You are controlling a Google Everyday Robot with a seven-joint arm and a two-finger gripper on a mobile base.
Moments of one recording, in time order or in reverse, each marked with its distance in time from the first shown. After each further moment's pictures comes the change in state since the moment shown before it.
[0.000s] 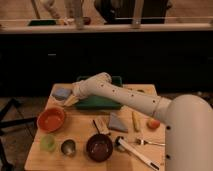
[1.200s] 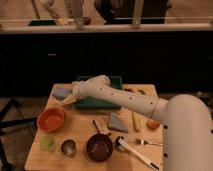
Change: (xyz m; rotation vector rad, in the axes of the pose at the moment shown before) arm -0.004 -0.012 0.014 0.069 -0.059 0.046
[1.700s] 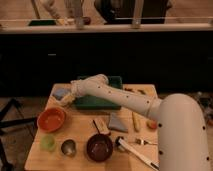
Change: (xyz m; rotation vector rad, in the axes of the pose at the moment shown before) arm -0.004 -0.009 0.017 -0.017 -0.001 0.021
